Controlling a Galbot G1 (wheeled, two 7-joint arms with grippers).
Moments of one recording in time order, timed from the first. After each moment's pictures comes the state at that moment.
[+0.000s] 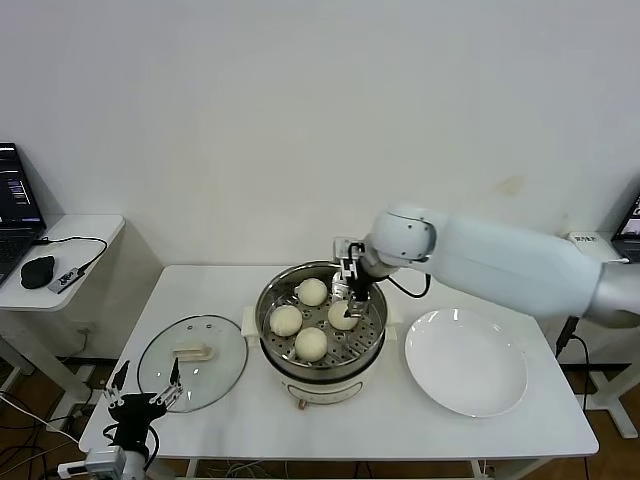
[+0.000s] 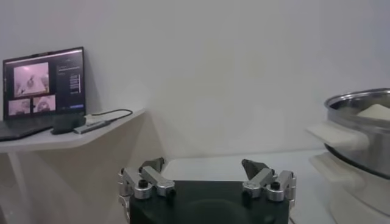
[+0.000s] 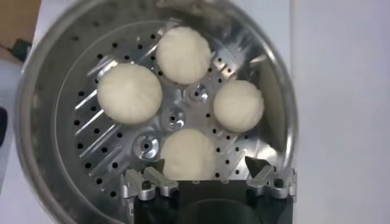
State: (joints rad) left arm 1.68 -1.26 -0.67 -2.06 -0.21 0.03 -0.18; right arm 0.42 0.93 -1.11 1.57 0.46 -0.69 -0.70
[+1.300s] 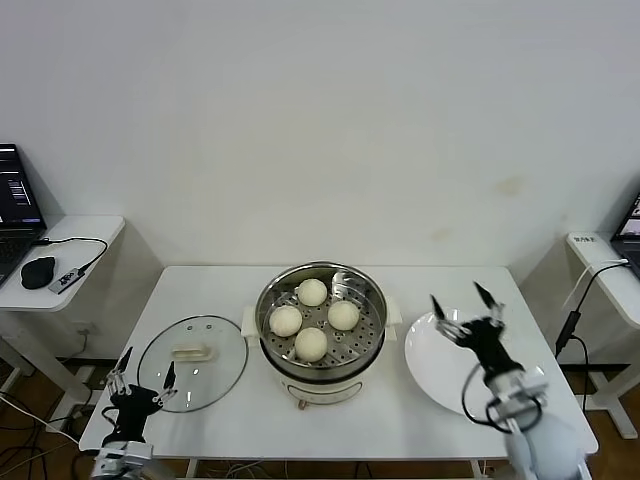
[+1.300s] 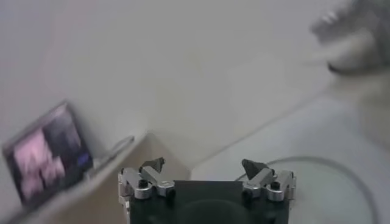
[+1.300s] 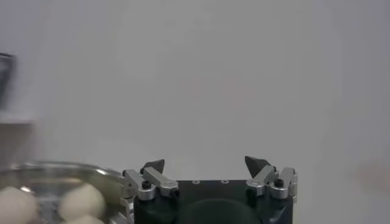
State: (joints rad) left arm 1.56 -1.16 -0.64 -1.80 0.45 -0.06 -0.19; right arm -1.41 1.30 0.73 2.00 0.20 0.00 -0.19
